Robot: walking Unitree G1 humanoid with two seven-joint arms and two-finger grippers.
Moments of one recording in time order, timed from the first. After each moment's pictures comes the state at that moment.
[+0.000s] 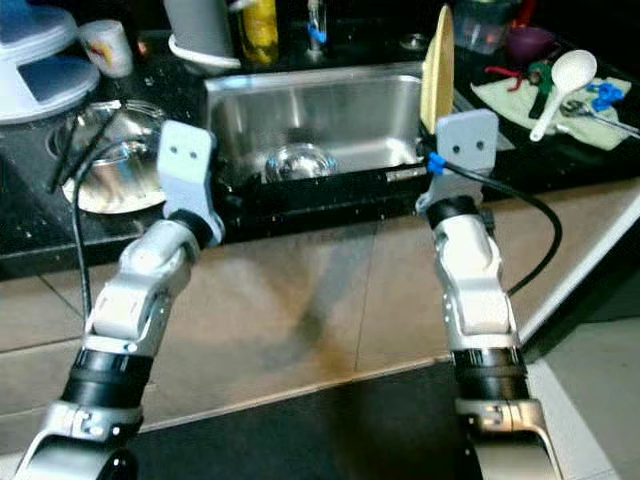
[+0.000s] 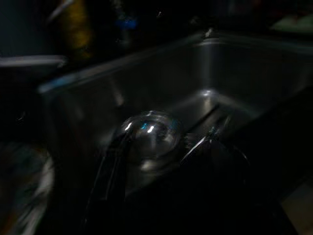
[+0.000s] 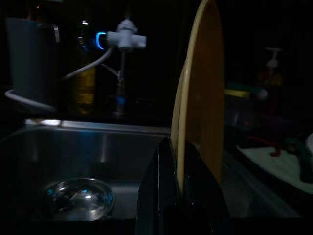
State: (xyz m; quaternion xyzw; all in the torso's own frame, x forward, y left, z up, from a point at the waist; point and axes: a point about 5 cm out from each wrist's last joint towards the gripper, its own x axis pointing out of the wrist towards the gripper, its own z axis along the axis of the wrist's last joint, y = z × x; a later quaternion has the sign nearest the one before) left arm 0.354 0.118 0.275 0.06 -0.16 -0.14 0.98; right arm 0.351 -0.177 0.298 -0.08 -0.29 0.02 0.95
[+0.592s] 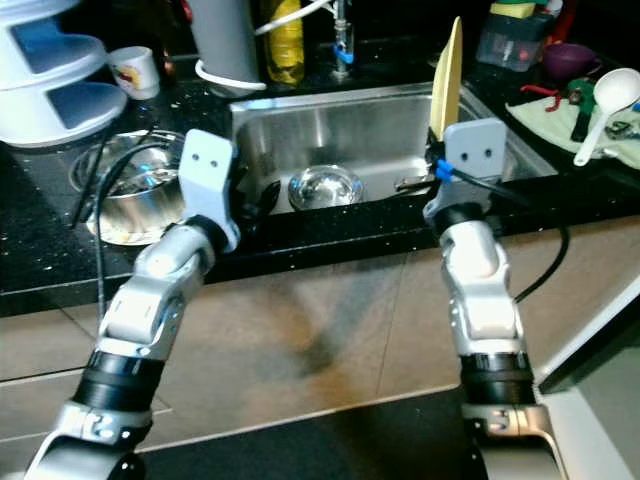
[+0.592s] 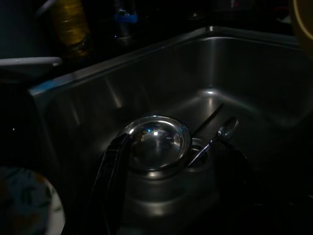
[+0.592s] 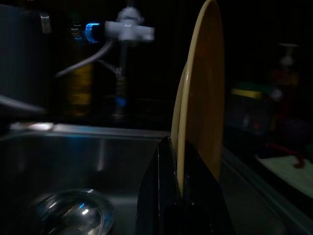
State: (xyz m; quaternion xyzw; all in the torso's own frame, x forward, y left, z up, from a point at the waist) left arm 0.352 0.101 0.272 0.07 -0.15 -0.18 0.97; right arm 0.351 -0.188 0.297 -0.08 -0.29 0.00 0.95
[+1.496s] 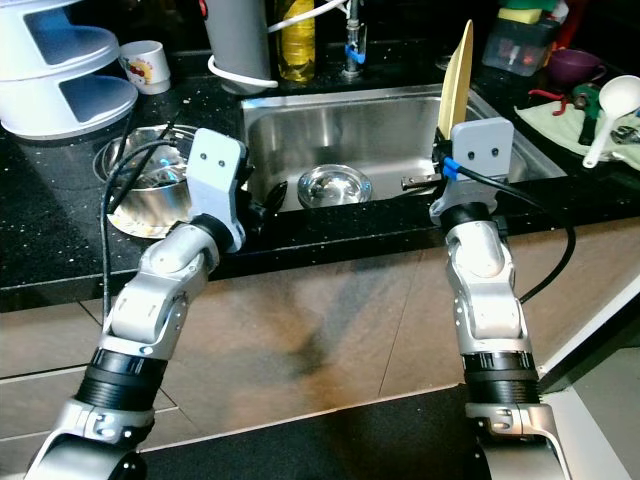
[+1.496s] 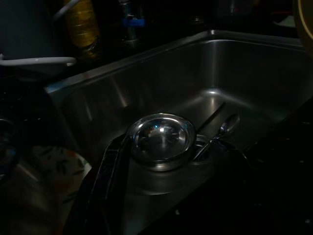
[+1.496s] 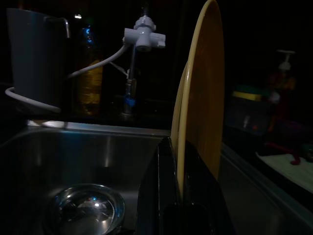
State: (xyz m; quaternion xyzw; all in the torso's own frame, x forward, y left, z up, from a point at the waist) left arm 0.353 0.106 0.272 0.07 -0.15 -0.16 0.97; right arm 0.352 -0.184 0.294 -0.08 -0.28 0.01 0.96
